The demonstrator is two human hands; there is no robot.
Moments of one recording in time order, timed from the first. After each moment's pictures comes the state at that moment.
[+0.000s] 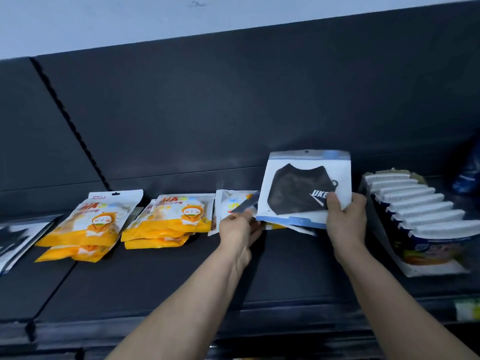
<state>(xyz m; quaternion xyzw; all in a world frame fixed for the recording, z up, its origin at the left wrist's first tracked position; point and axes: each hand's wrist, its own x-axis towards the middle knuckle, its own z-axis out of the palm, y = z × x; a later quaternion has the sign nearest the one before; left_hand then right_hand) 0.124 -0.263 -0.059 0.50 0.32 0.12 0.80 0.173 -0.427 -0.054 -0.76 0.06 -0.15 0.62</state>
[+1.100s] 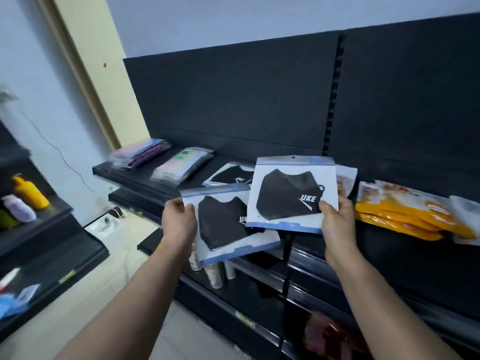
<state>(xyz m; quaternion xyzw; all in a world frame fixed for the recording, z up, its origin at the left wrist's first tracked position) -0.266 0.134 -0.043 0.60 0.53 0.42 0.43 -0.060 -0.040 -0.057 -0.62 -0.14 0.15 0.76</state>
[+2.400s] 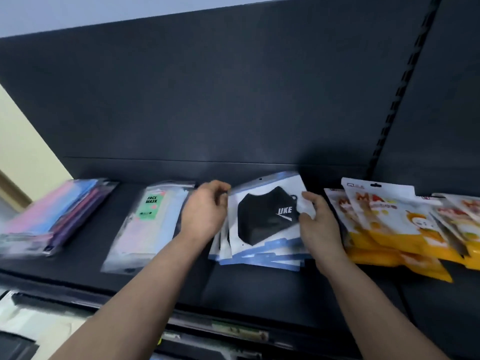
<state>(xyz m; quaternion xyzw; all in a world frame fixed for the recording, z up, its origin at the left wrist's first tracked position) -0.121 0.398 -0.032 0.90 0.26 0.24 0.27 -0.042 0.203 -0.055 -0.82 -0.11 0.05 0.55</state>
